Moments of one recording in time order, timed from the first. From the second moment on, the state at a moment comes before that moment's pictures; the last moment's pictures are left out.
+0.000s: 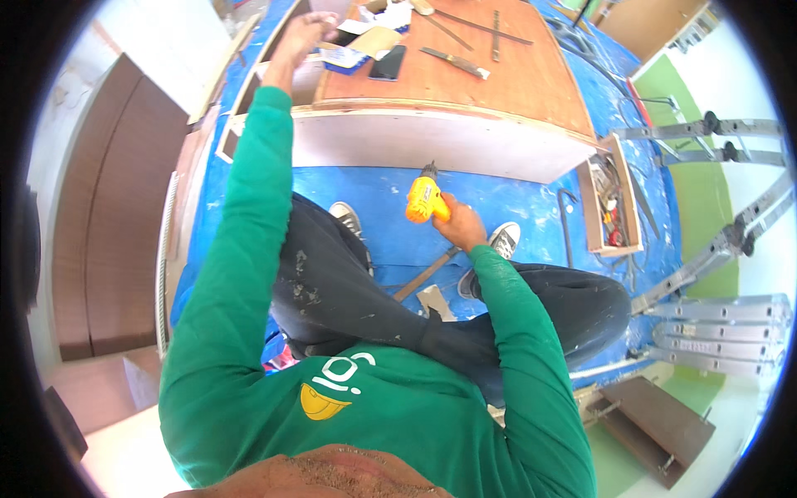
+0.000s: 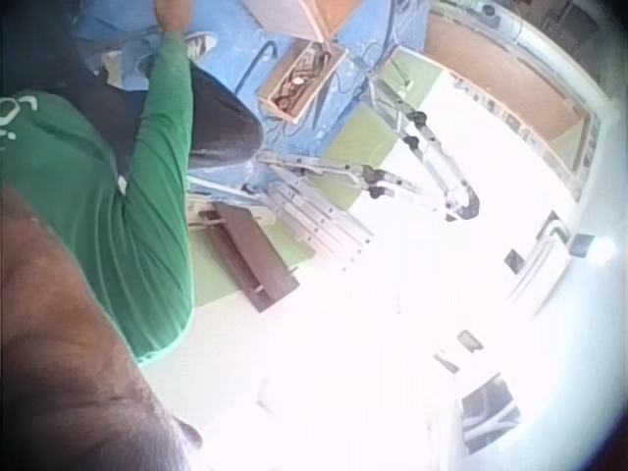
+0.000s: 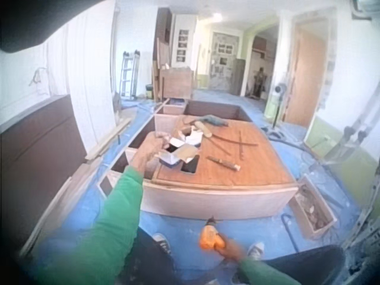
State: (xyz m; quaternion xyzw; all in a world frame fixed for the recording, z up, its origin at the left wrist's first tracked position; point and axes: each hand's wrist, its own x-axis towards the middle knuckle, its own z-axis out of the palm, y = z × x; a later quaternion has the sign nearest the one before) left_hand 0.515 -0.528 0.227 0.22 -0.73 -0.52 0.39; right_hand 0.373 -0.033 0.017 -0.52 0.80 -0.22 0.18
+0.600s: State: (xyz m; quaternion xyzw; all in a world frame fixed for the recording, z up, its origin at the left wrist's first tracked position) left_hand 0.609 -0.320 -0.039 0.50 -0.28 -0.79 0.20; right_hand 0.407 -0.059 0.002 -0.72 0.67 -0.06 0.14
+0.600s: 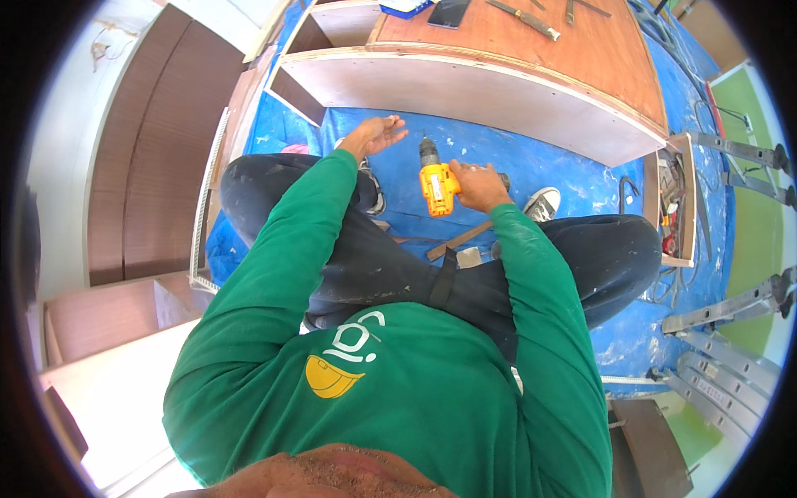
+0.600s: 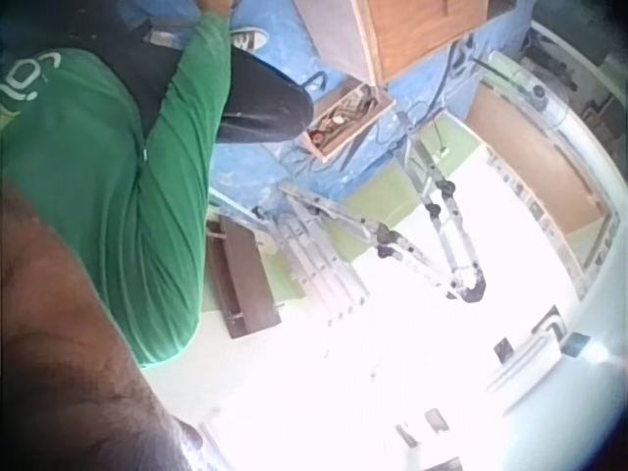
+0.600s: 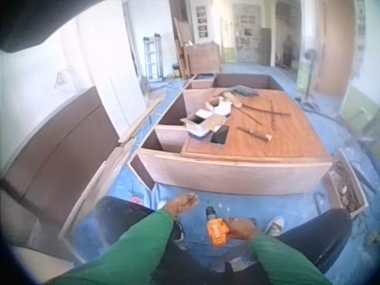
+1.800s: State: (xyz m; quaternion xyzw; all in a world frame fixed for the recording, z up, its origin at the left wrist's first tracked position) left_hand 0.519 -0.286 -0.158 0.42 -0.15 -0.88 0.14; right_hand 0.417 -0.079 -0.054 -0.64 0.74 0.02 0.20
